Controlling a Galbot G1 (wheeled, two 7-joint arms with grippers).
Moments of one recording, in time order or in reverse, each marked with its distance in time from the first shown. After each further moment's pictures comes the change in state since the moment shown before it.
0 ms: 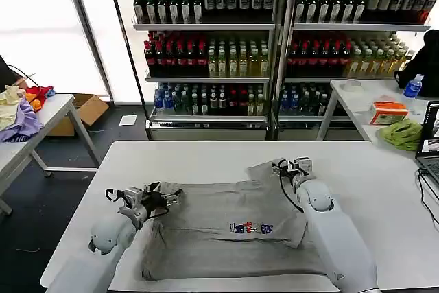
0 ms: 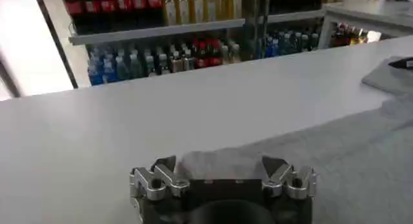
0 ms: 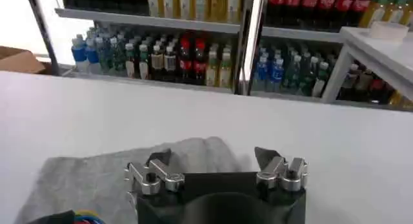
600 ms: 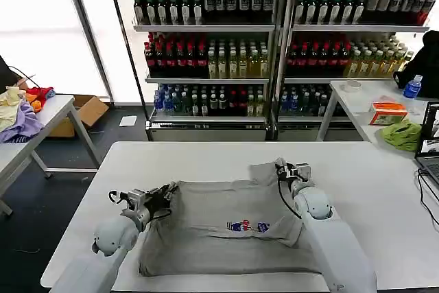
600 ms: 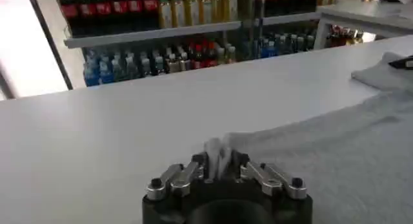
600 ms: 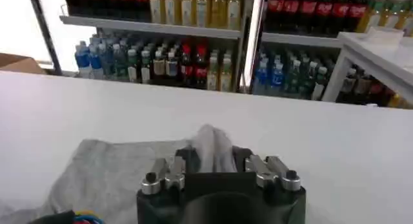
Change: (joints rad) left arm 0.006 0.003 0.015 0.004 0.001 0.003 -0.007; right arm -0.056 -0.009 0.010 0.054 -0.001 -0.006 0.020
